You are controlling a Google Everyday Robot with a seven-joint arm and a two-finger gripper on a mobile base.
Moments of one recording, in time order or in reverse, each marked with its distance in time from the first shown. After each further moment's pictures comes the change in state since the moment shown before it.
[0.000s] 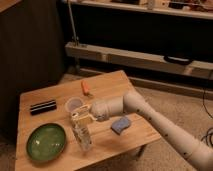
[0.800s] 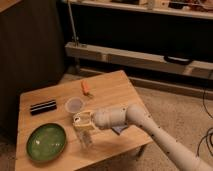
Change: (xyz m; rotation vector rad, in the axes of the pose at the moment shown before) arm -0.029 0.003 -0.002 -0.100 0.031 -0.088
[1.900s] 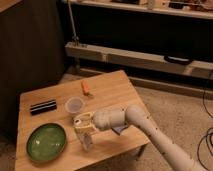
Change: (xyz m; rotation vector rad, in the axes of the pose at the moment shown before) arm -0.015 -0.001 0.001 0.040 -0.021 0.001
